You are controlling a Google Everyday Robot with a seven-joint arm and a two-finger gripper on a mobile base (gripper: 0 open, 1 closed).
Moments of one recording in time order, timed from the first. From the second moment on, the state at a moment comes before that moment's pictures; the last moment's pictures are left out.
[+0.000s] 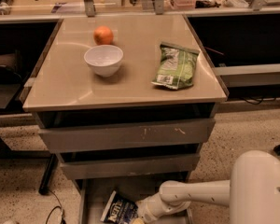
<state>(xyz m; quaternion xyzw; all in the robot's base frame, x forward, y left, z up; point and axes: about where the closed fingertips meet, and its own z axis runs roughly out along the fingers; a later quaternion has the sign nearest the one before) 0.382 0.045 0.257 -0.46 0.79 0.39 0.13</state>
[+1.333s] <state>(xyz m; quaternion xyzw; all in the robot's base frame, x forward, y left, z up) 0.418 0.058 0.185 -0.43 0.81 0.37 0.17</state>
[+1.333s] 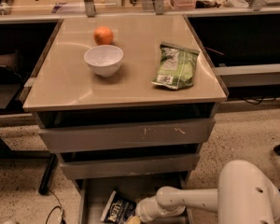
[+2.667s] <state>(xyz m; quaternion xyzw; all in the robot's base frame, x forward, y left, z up) 0.439 0.063 0.126 -0.39 0.83 0.34 0.19</state>
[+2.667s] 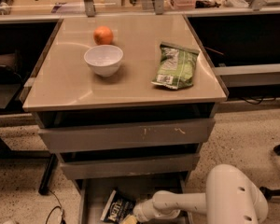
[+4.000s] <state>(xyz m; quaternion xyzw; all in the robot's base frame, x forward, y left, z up) 0.436 0.063 0.125 -0.38 0.84 0.34 0.18</state>
